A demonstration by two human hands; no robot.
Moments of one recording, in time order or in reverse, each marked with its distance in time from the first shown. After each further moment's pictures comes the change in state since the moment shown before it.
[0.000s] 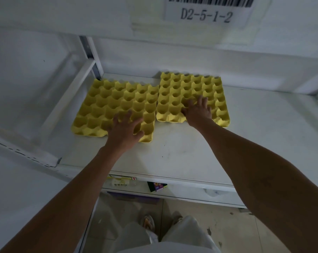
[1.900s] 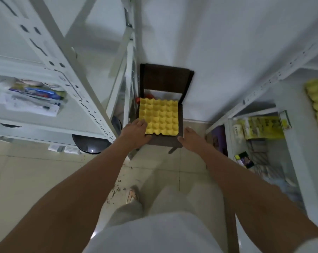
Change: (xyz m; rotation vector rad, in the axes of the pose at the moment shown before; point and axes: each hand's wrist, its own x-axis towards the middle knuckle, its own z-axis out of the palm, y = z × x) left_hand -0.775 0.180 0.178 -0.314 -0.022 -1.232; right_hand -0.623 -0.070 0.135 -0.385 -0.594 -1.431
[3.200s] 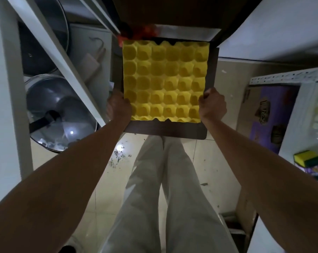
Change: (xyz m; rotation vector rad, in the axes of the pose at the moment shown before) left_hand 0.355 -0.095 0.209 -0.549 0.052 -0.894; right_hand 0.419 0.099 0.138 0.185 0.245 0.447
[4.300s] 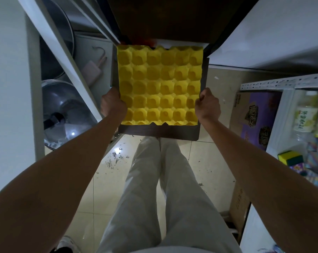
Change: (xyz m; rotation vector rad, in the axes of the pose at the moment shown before) left_hand -0.005 0.022 -0.045 0.157 -0.025 0.037; right_hand 0.000 0.000 -0.038 0.069 -0.087 -0.114
